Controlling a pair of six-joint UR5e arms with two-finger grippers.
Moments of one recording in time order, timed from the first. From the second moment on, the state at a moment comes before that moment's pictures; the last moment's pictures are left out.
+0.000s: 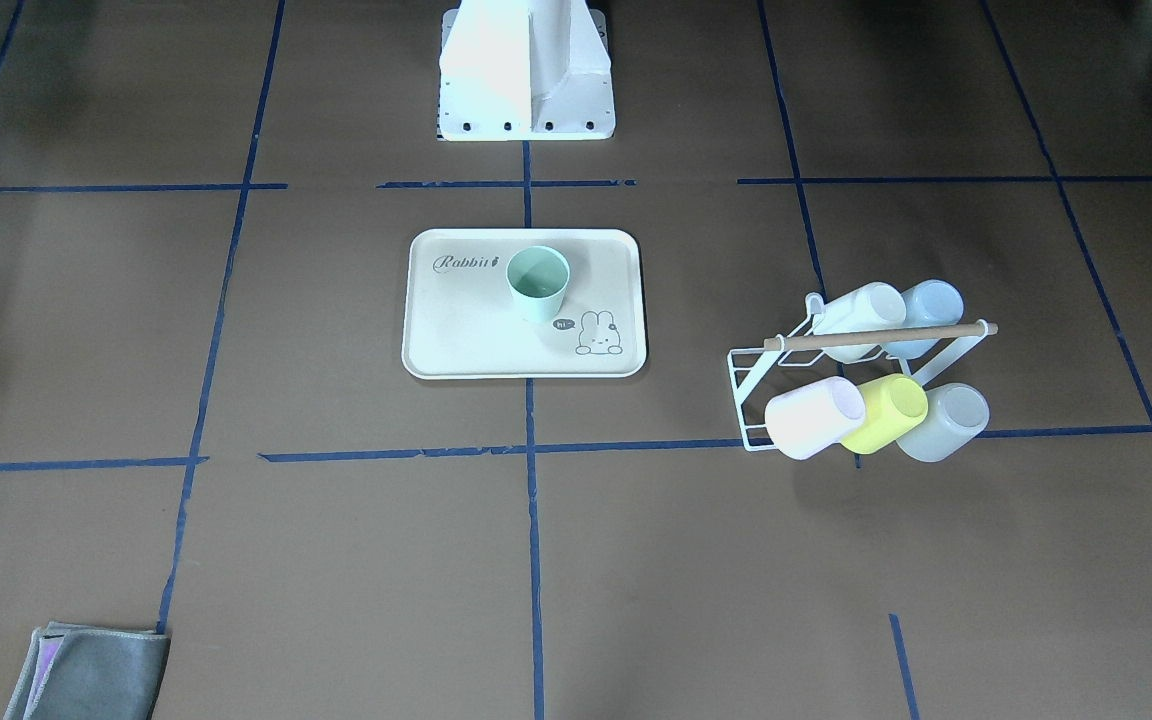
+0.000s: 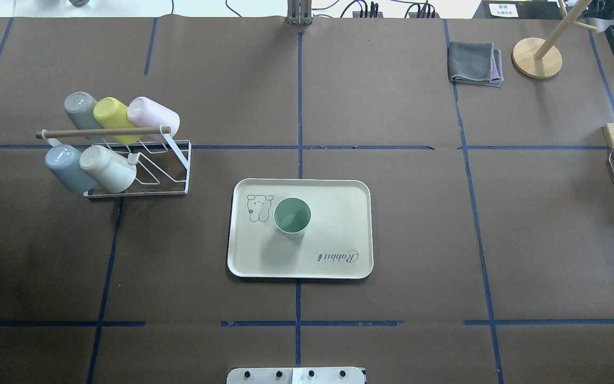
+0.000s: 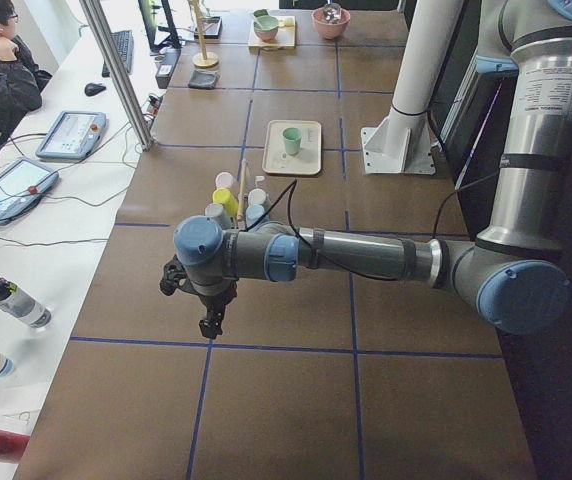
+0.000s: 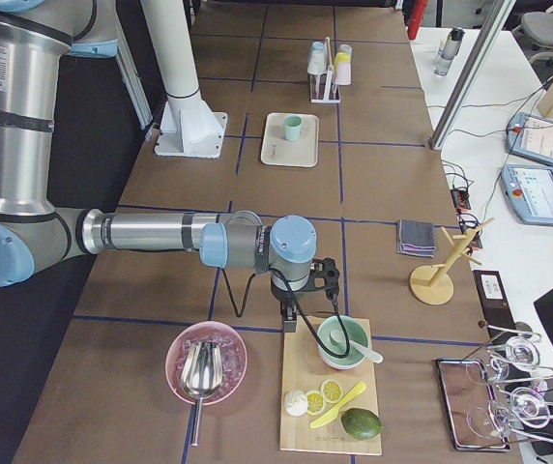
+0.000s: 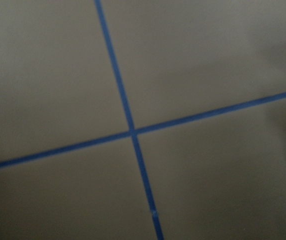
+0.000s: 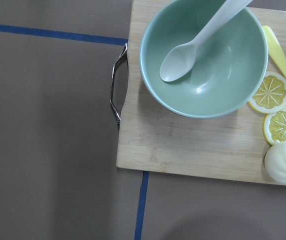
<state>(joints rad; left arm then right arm) -1.57 -1.62 -1.57 -1.53 -2.39 0.18 1.56 -1.74 1.79 -1.64 2.34 -0.11</state>
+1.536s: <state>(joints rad) -1.59 -1.49 -1.62 -1.54 -2.30 0.18 1.56 -1.74 1.79 -1.64 2.34 -0.11</state>
